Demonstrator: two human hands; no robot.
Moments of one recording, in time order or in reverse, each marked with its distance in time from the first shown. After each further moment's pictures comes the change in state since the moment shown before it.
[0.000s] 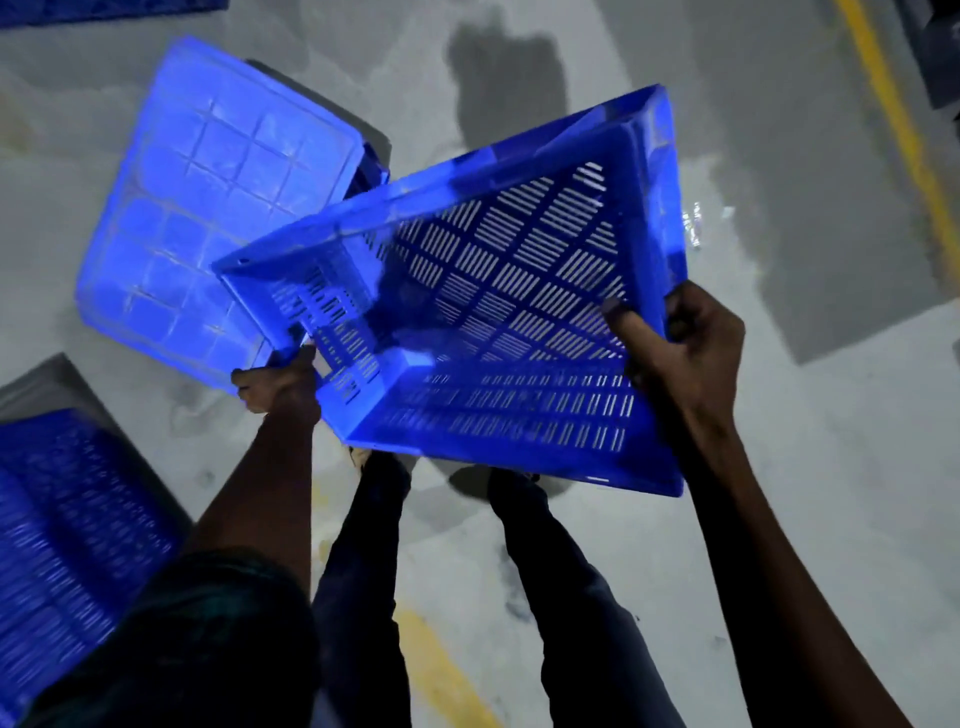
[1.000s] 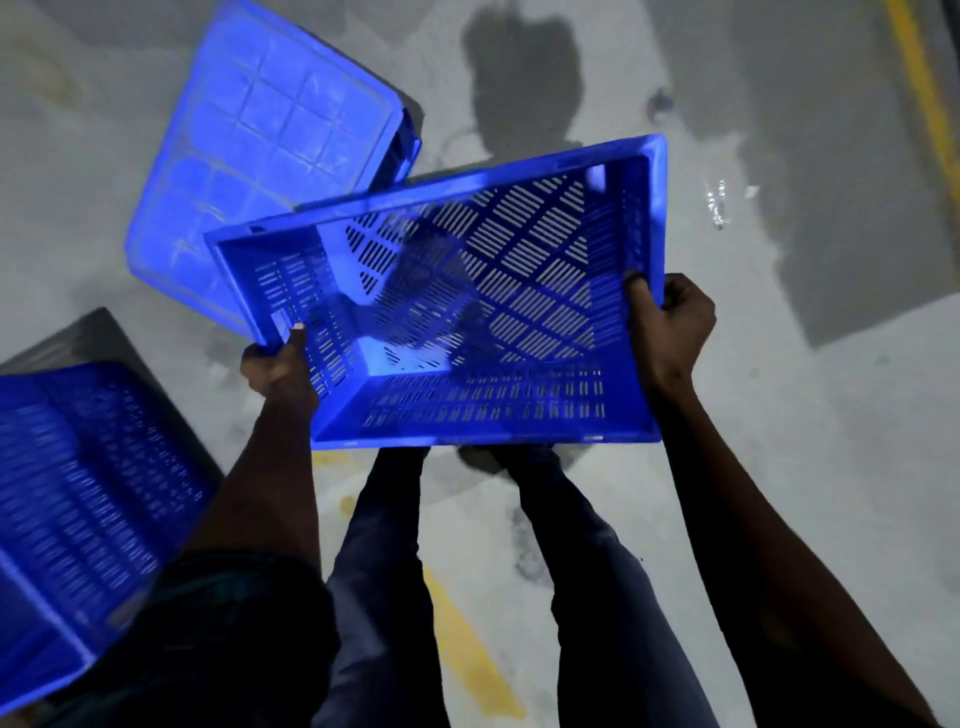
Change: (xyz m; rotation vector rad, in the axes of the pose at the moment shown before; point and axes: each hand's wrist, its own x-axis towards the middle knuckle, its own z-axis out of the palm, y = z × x) left_hand -0.001 -0.035 -0.064 -0.488 -0.020 0.055; right_hand -0.013 0.037 0.034 -0.020 0.099 0.119
